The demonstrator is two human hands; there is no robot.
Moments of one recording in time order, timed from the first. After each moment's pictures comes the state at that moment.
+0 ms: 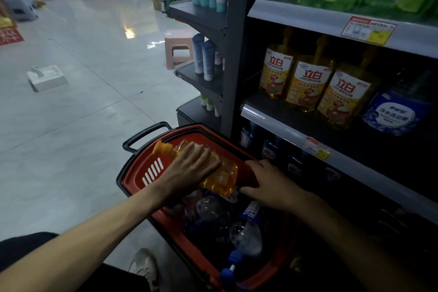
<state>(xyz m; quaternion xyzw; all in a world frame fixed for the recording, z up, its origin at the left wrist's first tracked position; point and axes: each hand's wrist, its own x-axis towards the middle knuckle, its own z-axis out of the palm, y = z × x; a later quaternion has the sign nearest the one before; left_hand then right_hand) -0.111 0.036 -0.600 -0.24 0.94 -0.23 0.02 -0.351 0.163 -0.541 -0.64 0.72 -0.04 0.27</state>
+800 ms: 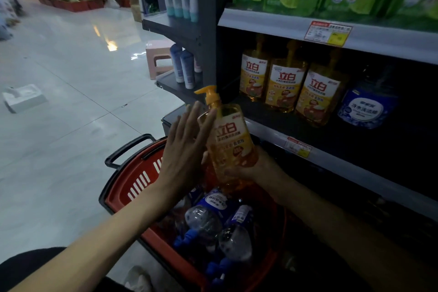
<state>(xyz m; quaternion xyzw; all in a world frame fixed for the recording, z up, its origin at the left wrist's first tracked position) -0.168 0.070 -0.509 -0.33 0.89 -0.09 -0.30 -0.360 0.164 -0.514 -0.46 0.61 -0.45 0.47</state>
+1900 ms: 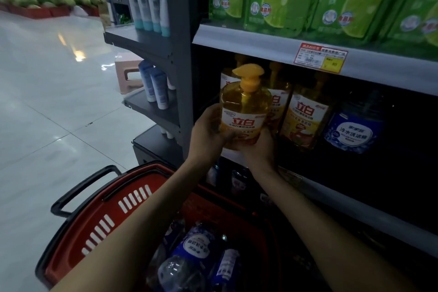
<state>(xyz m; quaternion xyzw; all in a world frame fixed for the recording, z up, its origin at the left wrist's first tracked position) -0.309 -0.022 -0.488 -0.29 0.71 0.46 -0.46 -0.423 0.046 -0.509 -0.34 0.69 -0.62 0.16</state>
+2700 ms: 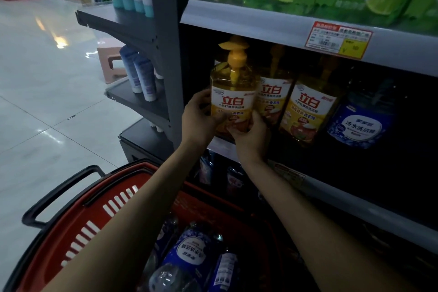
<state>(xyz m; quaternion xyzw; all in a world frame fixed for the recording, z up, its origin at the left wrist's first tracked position) -0.334 -0.071 -0.504 -0.33 0.68 0.46 -0.46 -0.433 0.001 -0.534 -0.32 0.71 -0.62 0.10</state>
